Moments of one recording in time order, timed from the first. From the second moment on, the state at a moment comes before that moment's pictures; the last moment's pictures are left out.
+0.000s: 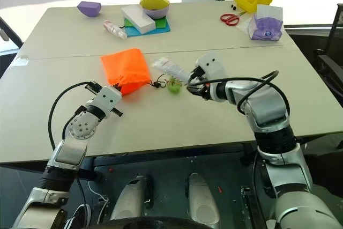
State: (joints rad) left arm -0.25 0.43 -0.06 0.02 0.27 0.03 -0.24; right arm -0.66 -0.52 0.17 -0.33 0.33 1.18 0.63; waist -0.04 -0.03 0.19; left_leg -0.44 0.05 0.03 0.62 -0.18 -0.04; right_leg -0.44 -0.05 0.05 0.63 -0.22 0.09
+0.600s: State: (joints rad) left arm -0.25 0.43 -0.06 -0.01 0.27 0.06 -0.27; right arm -0.65 -0.30 0.35 -0.08 0.23 1.00 0.50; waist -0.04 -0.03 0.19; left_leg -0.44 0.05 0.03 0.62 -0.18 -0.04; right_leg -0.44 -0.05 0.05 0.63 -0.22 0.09
